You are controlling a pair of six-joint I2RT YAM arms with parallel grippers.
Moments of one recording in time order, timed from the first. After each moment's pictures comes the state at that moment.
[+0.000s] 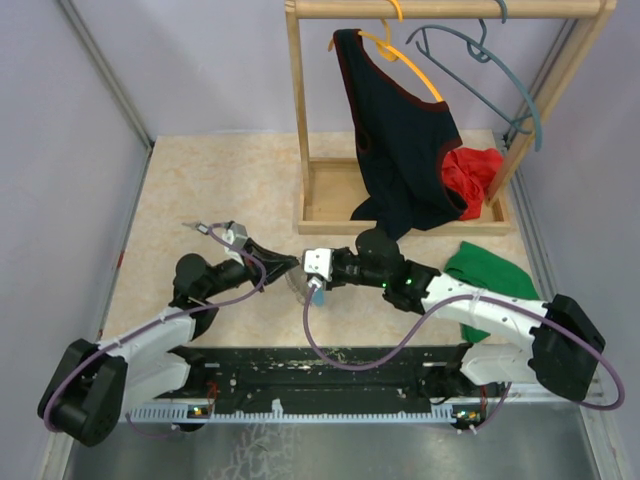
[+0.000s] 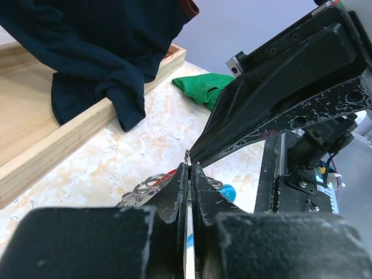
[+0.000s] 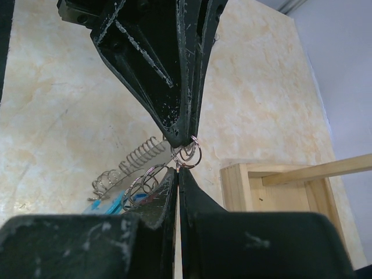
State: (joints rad) left arm -0.45 1.04 0.25 0.99 0.72 -0.42; right arm 0.94 1.21 0.74 0.16 -0.32 -0.66
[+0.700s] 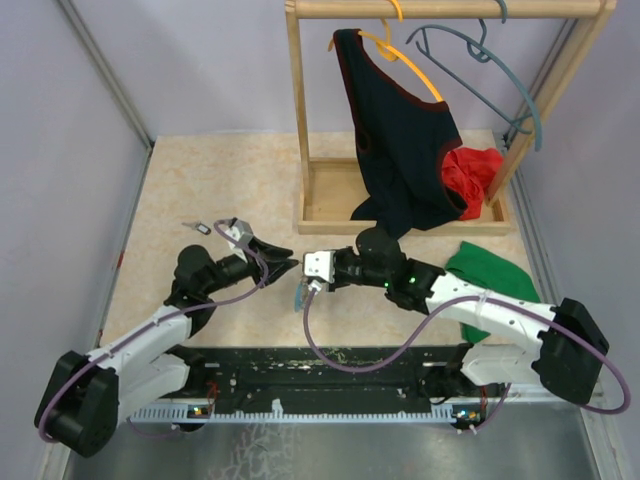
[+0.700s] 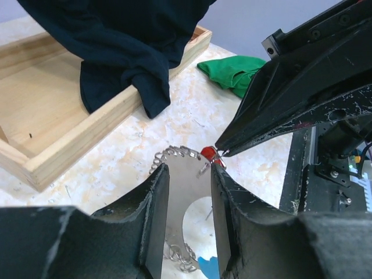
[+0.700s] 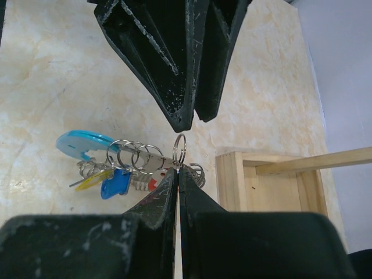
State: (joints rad) left arm -0.45 0.96 0.30 0.74 0.66 -0.27; right arm 0.95 1.18 0.77 0.05 -0.29 -0.73
